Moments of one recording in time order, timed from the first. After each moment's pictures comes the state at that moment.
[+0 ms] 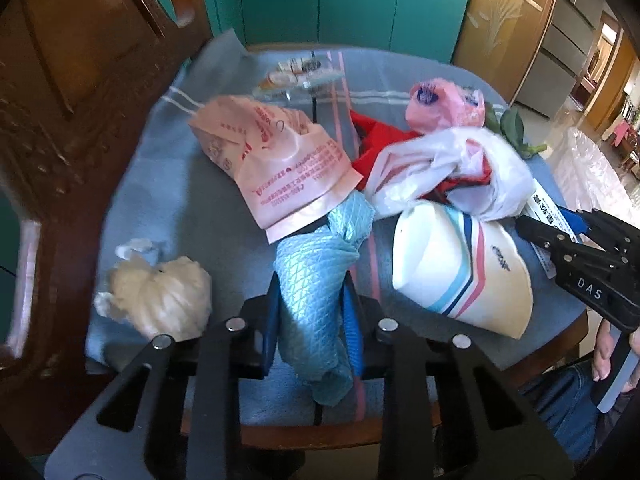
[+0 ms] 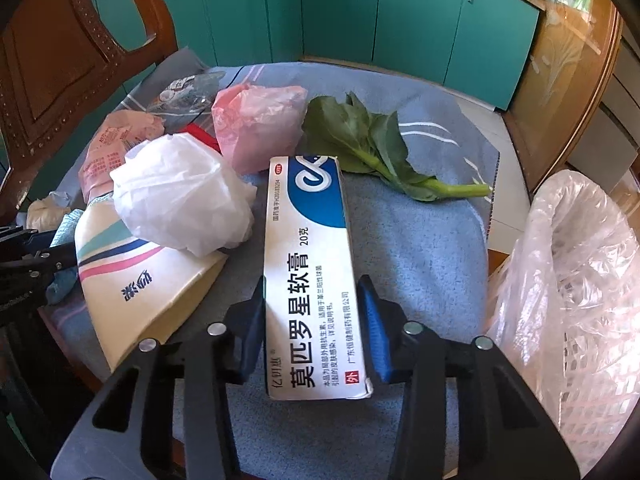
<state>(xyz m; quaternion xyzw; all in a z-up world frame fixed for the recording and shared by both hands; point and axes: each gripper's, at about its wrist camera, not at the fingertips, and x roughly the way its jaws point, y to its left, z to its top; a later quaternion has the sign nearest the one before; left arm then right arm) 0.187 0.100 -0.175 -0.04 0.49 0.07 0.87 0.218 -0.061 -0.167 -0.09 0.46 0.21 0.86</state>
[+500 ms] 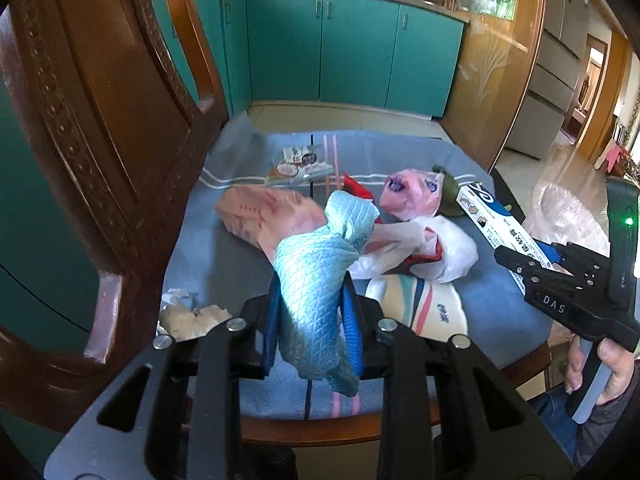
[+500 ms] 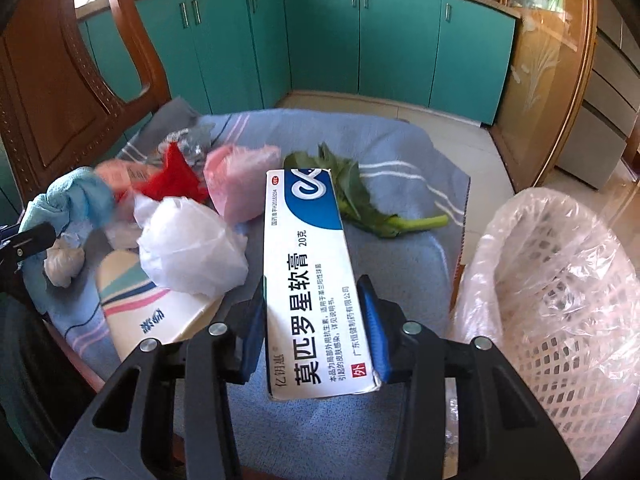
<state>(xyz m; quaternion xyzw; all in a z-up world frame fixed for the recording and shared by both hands) 0.162 0.094 -0.110 -0.05 0.40 0.08 0.91 0.214 -0.080 -0.134 -0.06 0.41 0.20 0.89</state>
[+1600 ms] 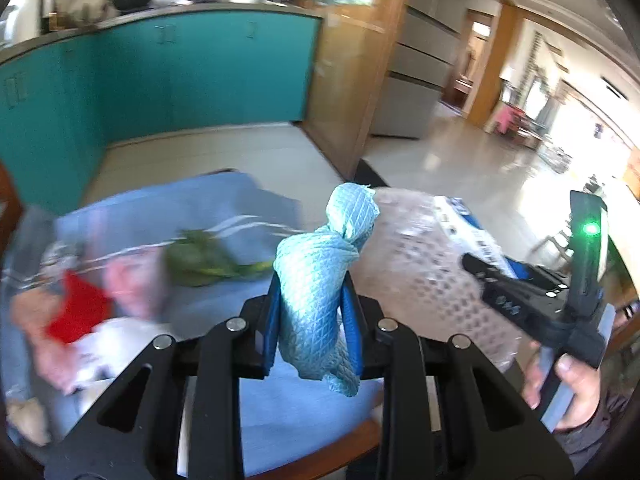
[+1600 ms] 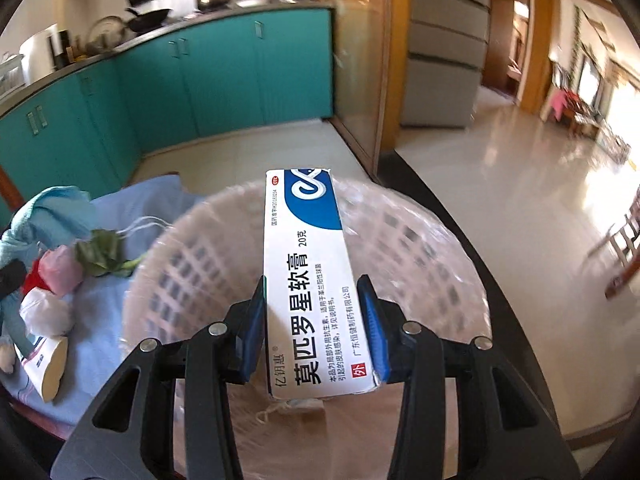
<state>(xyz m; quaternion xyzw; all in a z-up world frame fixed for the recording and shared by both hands) 0.242 -0.110 -0.089 -0.02 0.38 -0.17 0.91 0.199 -0.291 -0.111 0.05 0.40 -0.07 0.91</state>
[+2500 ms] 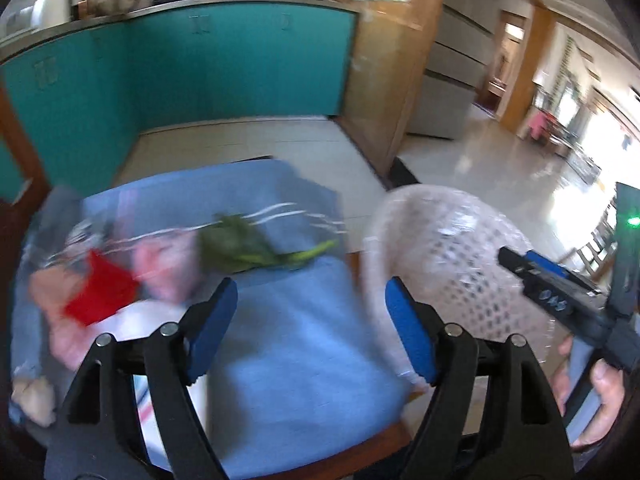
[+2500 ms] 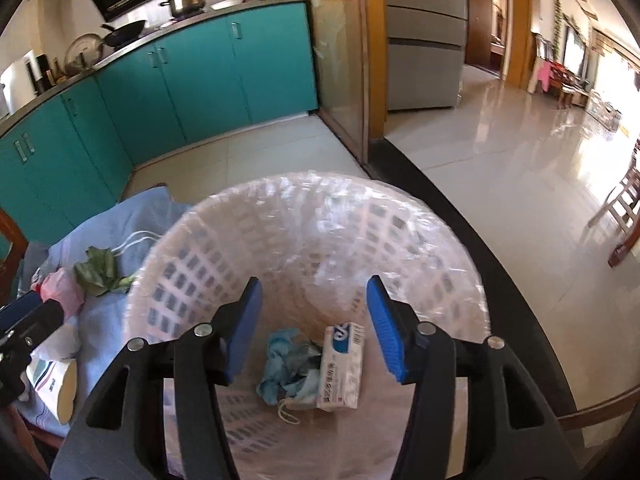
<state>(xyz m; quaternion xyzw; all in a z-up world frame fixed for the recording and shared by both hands) 0.248 -0.084 -0.101 -0.03 0.39 -0.08 0.92 0.202 -0.284 -0.103 0.08 0.39 -0.06 0.92</state>
